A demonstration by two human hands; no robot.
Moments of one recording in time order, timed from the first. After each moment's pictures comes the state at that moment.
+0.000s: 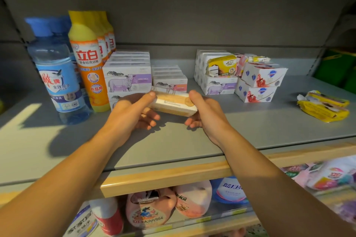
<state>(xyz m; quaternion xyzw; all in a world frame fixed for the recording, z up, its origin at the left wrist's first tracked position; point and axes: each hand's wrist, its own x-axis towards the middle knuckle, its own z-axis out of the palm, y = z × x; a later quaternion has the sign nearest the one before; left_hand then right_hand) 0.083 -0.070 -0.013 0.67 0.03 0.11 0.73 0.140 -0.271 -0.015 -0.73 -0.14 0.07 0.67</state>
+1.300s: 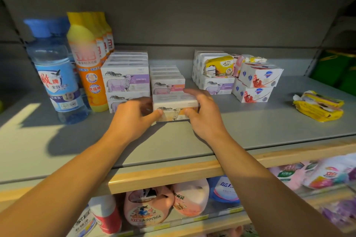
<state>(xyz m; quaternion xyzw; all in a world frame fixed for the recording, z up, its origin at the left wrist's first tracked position) 0.086 -0.073 -0.021 0.91 -0.04 0.25 0.33 0.141 -0.272 -0.024 -0.83 -0.22 -0.16 0.49</state>
